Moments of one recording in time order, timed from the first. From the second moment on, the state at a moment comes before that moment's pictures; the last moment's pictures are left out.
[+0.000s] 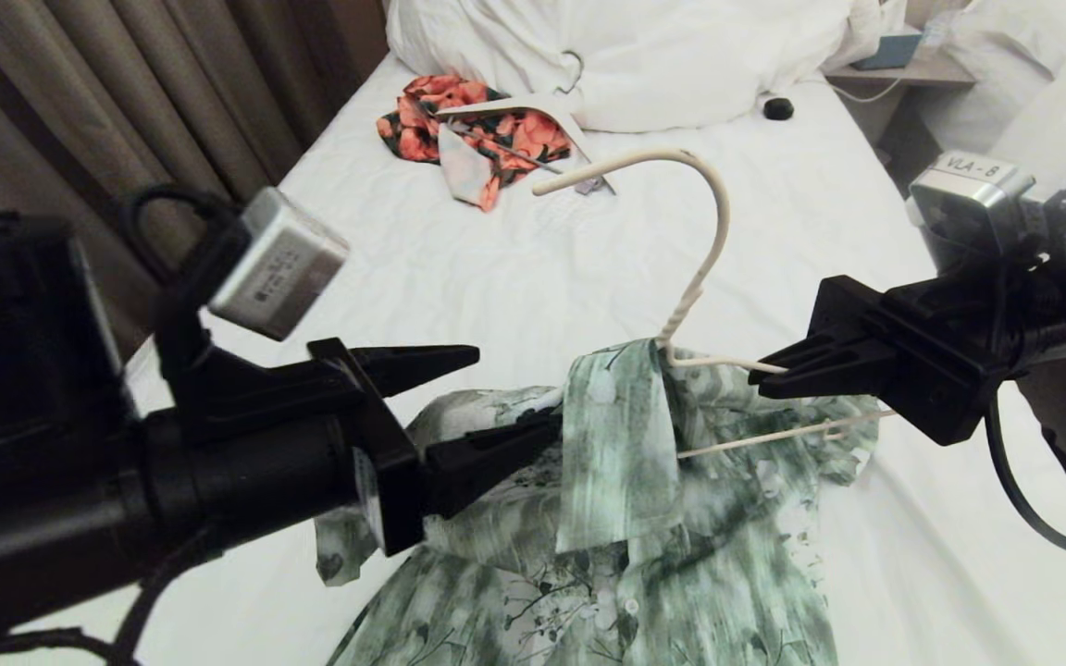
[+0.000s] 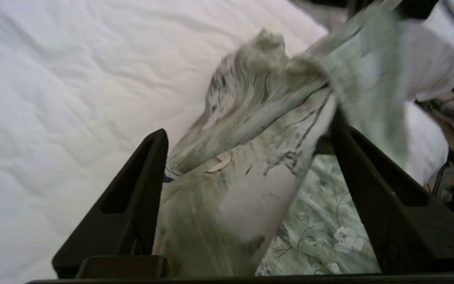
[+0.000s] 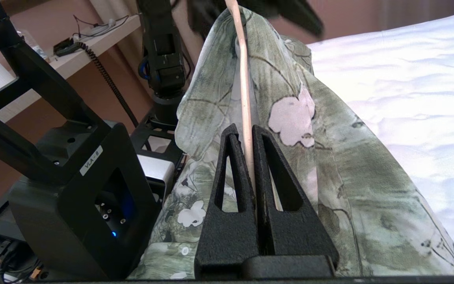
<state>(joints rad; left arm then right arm) -0.82 1.31 -0.76 -0.41 -0.08 0.09 0.28 1.75 -1.42 0.40 1.48 -0.80</state>
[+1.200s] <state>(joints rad) -0.87 1.46 -0.79 -0.46 -0.08 0.11 0.26 1.75 -1.43 0.40 1.48 -0.80</state>
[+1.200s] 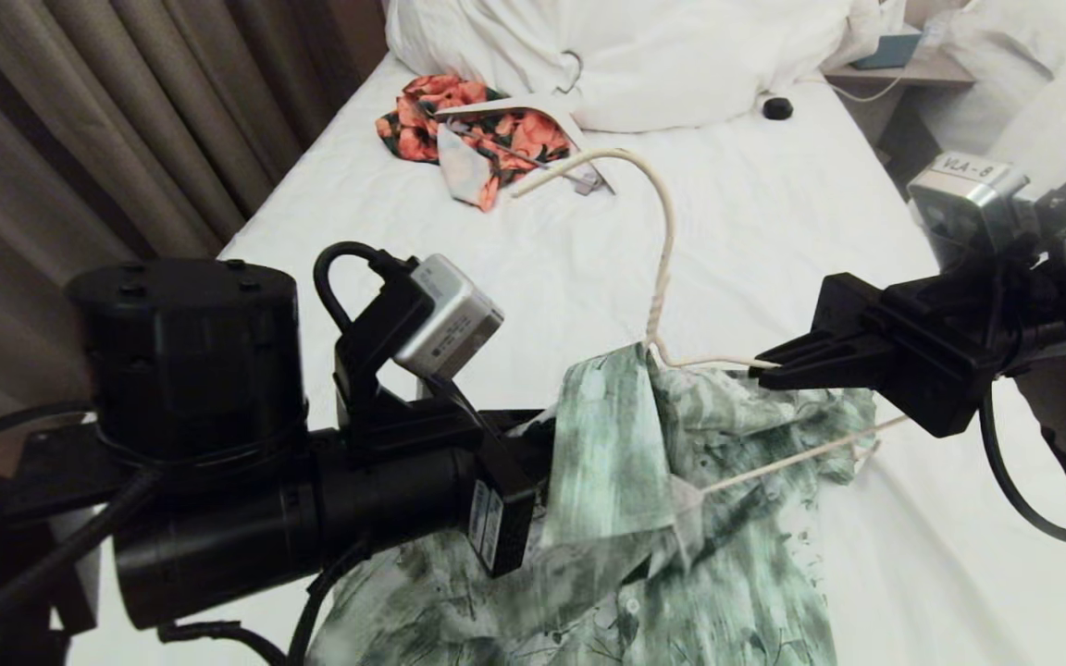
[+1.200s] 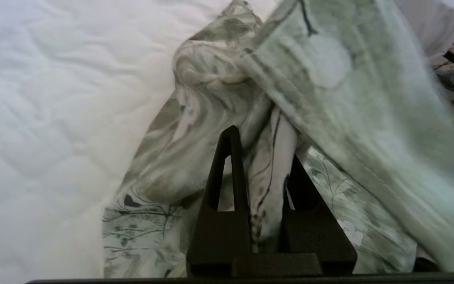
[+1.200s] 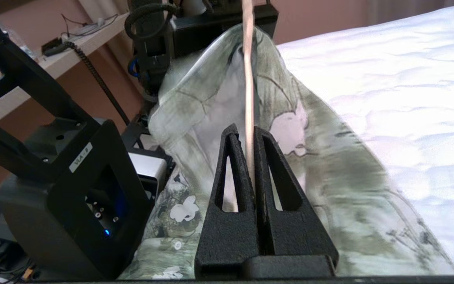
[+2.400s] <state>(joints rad) -0.84 1.43 -0.80 -0.48 -0.07 0.11 0.23 1.67 -1.44 0.33 1.34 -0.52</state>
